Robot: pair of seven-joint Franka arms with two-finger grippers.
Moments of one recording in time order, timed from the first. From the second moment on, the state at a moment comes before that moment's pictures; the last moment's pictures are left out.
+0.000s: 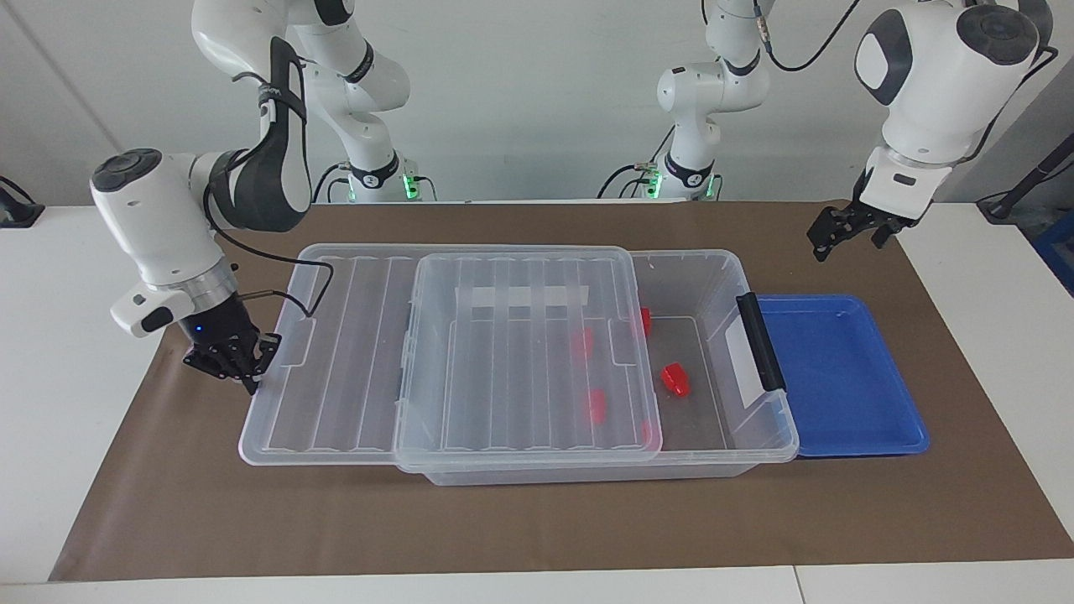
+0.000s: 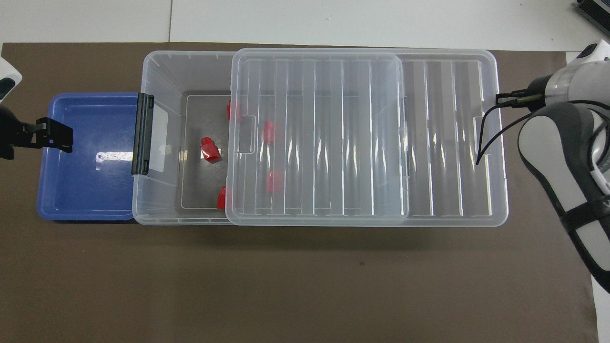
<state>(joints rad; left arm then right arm) 0.03 0.05 -0.08 -1.58 0.12 1.59 -0.13 0.05 0.27 -0.12 -1.72 0.14 2.26 -0.24</state>
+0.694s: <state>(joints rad) 0.05 0.04 -0.08 -1.58 0.12 1.58 -0.09 0.20 0.27 -0.12 -1.72 0.18 2.26 -0.14</state>
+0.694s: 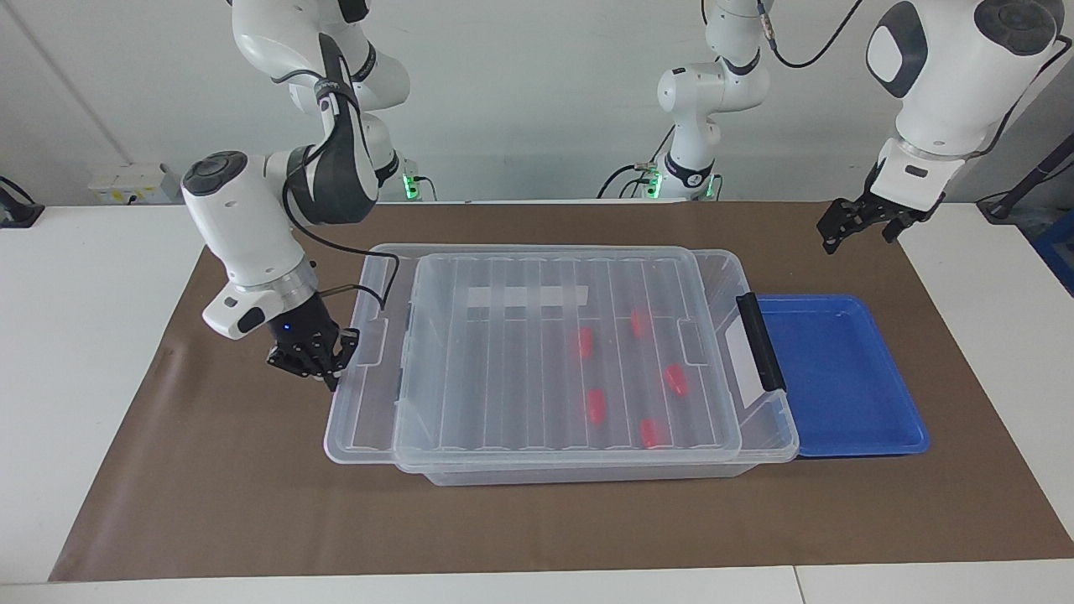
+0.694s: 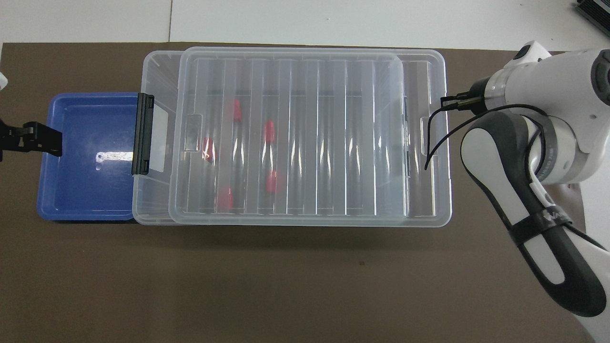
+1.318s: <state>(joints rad) 0.05 0.04 -0.08 -1.58 0.12 1.58 -0.09 0.25 0.27 -0.12 -1.73 0.23 2.26 -0.11</state>
